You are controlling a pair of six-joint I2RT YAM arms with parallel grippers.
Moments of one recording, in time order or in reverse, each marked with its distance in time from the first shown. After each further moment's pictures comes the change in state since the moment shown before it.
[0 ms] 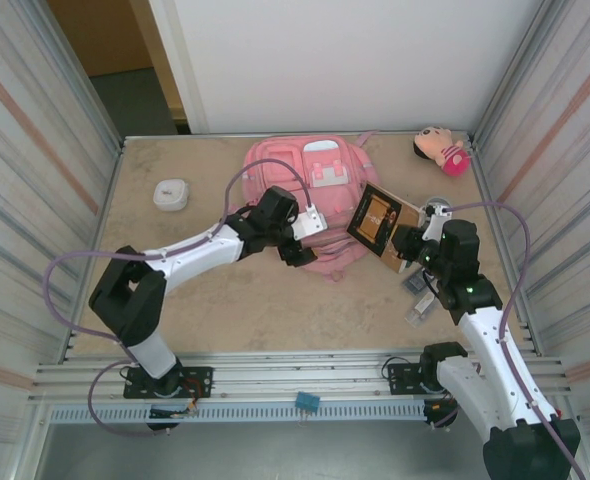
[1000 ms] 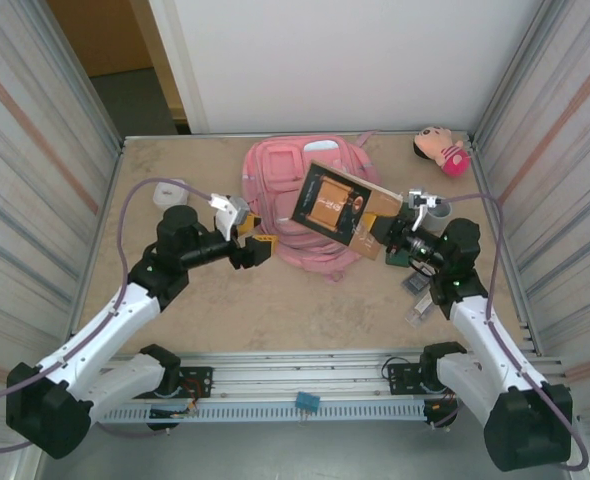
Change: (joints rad) left arm 0.217 -0.712 -0.451 0.247 0.326 -0.598; right arm 0.005 0.124 -0.080 0.608 -0.491 0.196
